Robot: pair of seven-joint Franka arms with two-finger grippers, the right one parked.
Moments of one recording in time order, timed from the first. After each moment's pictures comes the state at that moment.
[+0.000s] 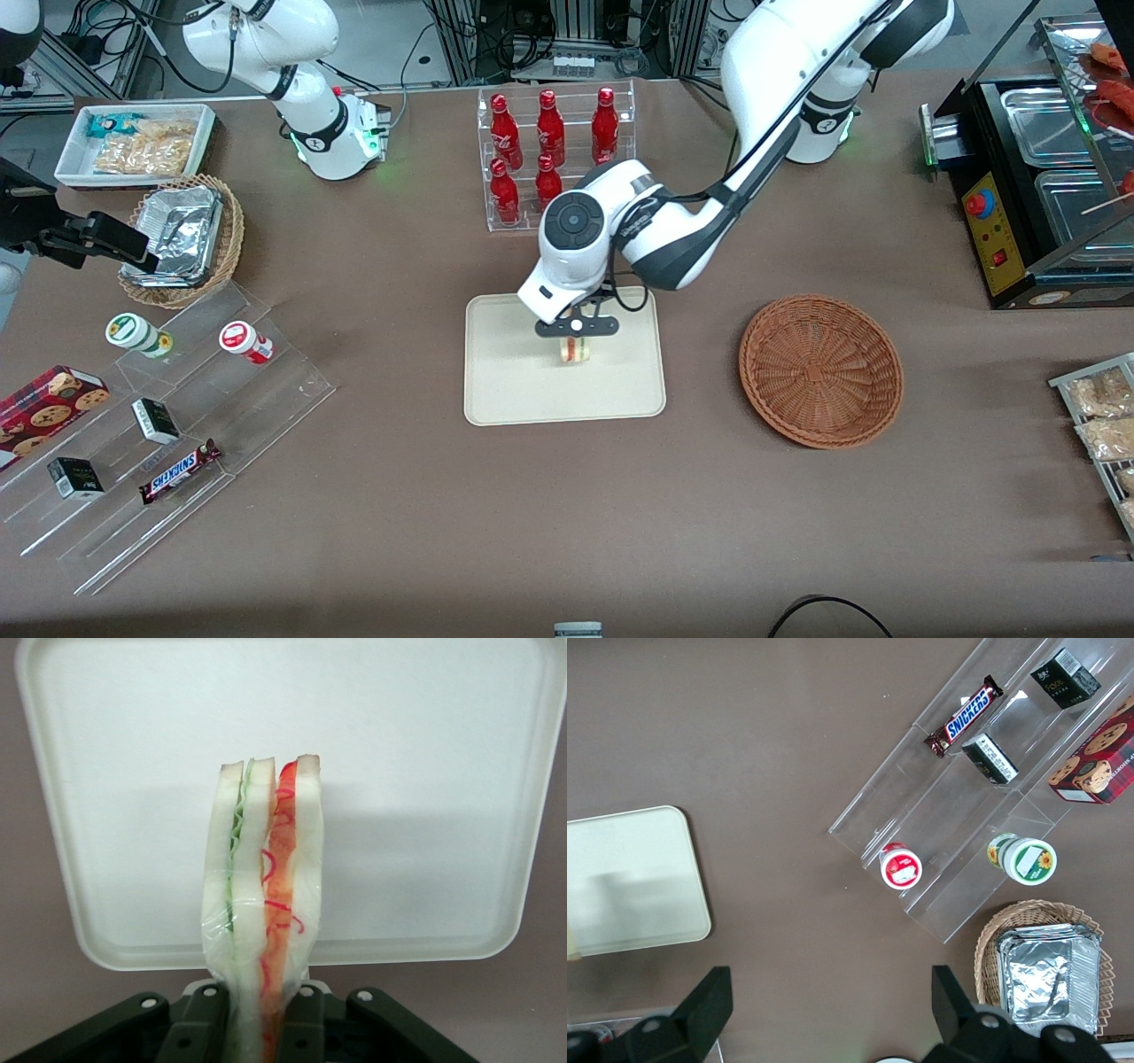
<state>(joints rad) -0.50 0.66 -0.42 -1.49 0.14 2.04 -0.92</state>
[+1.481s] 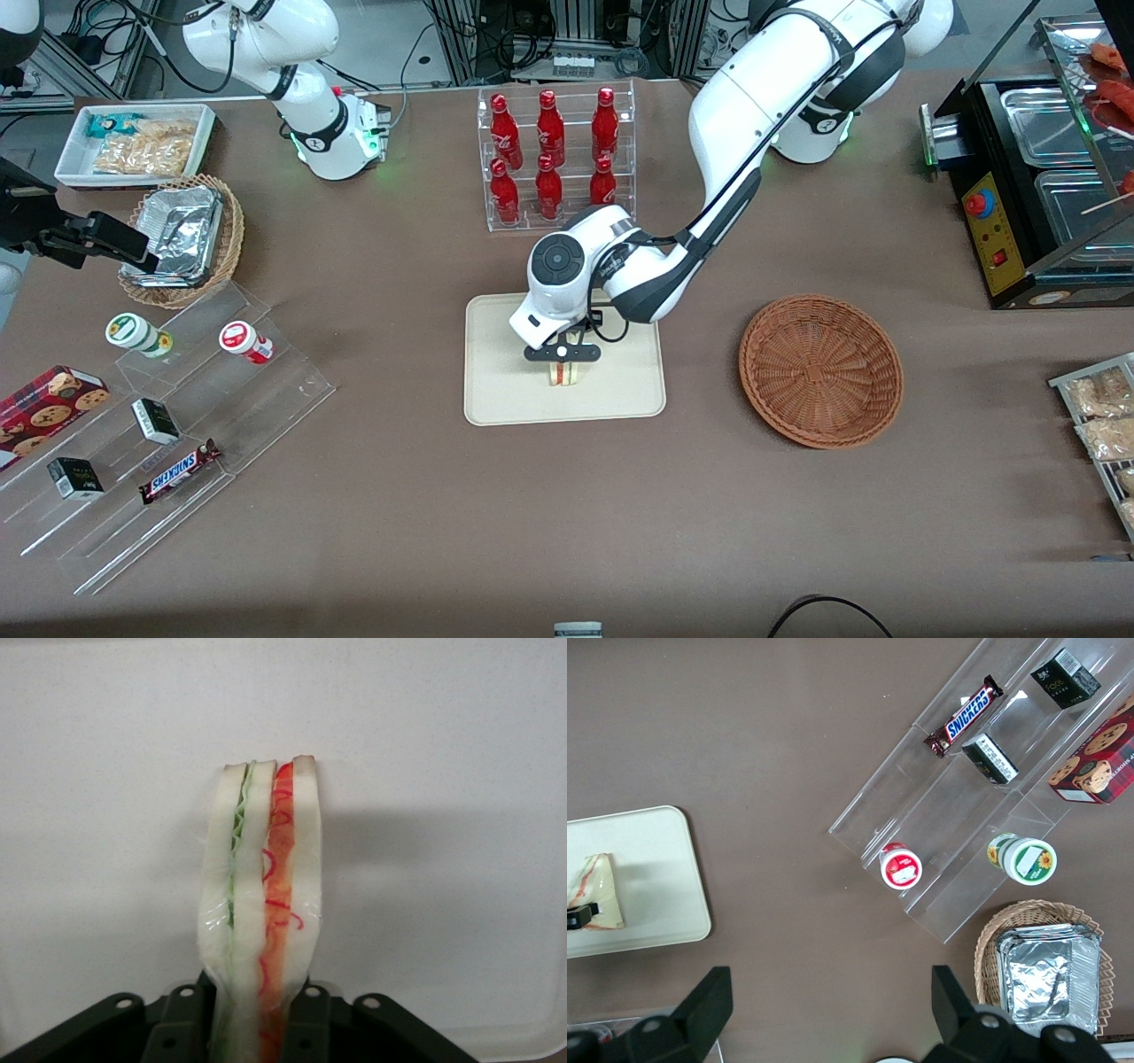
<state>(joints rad) -0.55 0.83 -0.36 -1.40 0.21 2.14 -0.92</state>
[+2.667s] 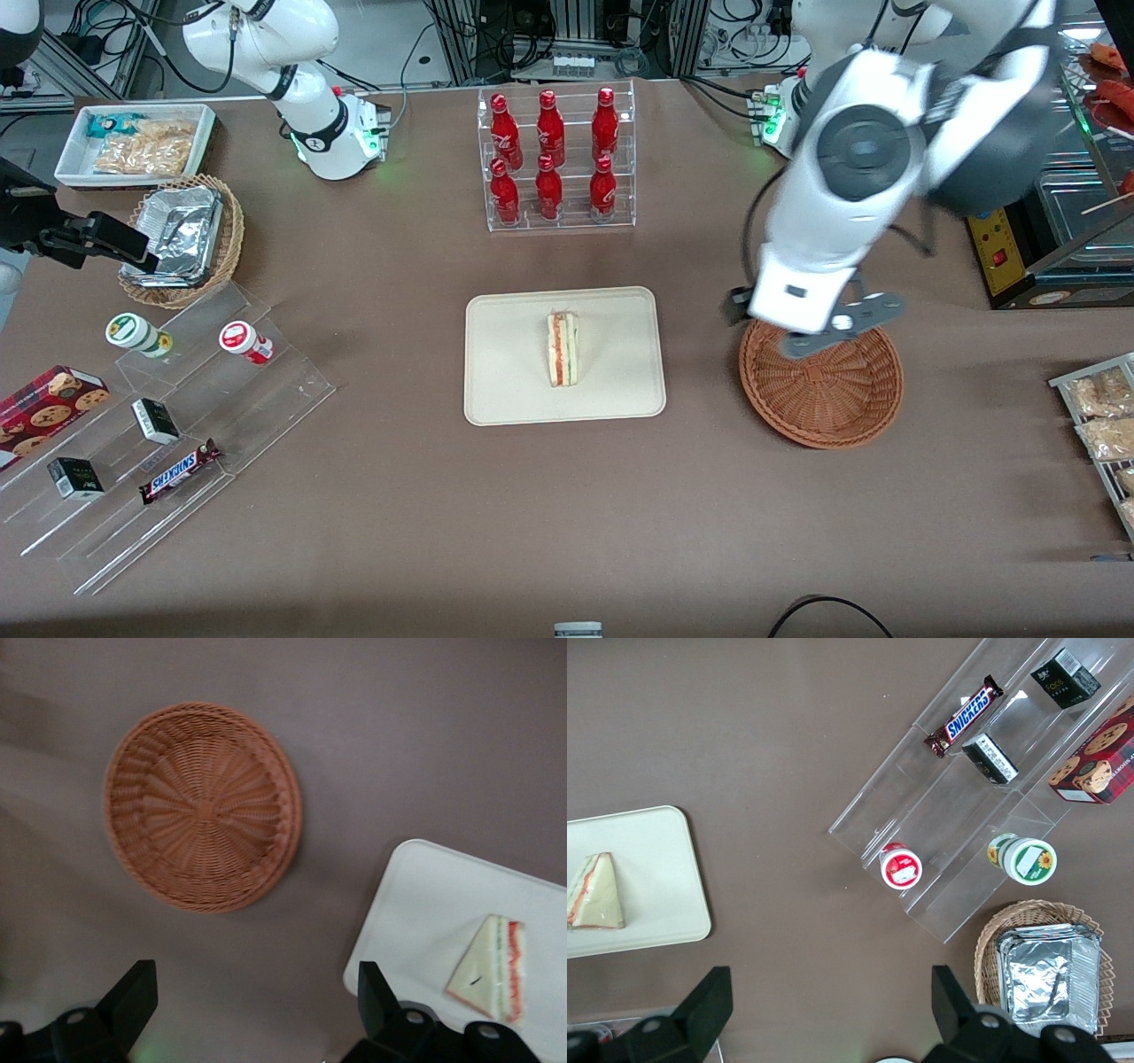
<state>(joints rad) -0.12 0.29 -0.35 -1.36 0.15 1.48 -0.81</state>
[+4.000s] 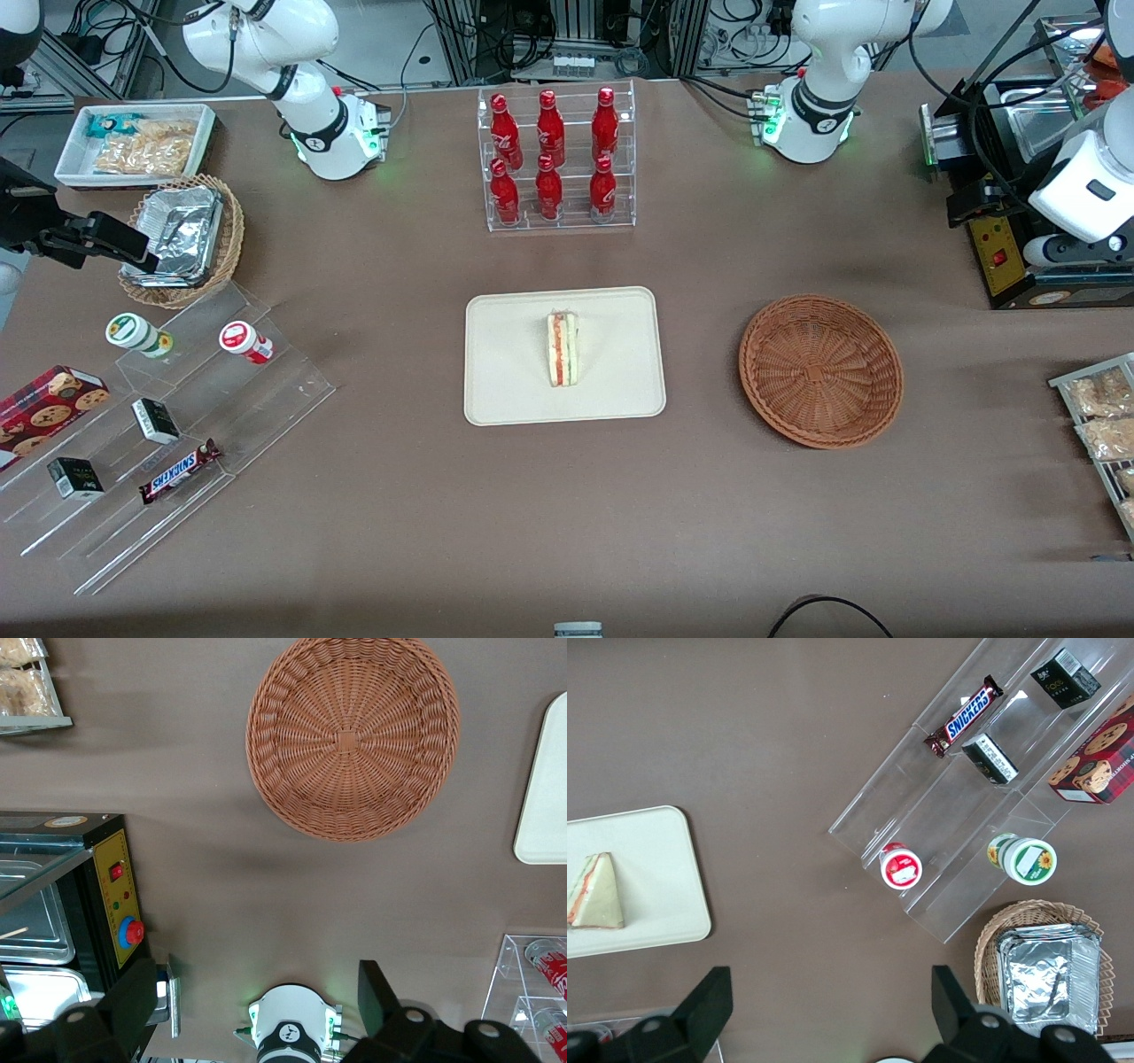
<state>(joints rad) 0.07 -0.02 -0.11 -1.61 0.06 1.35 -0.05</state>
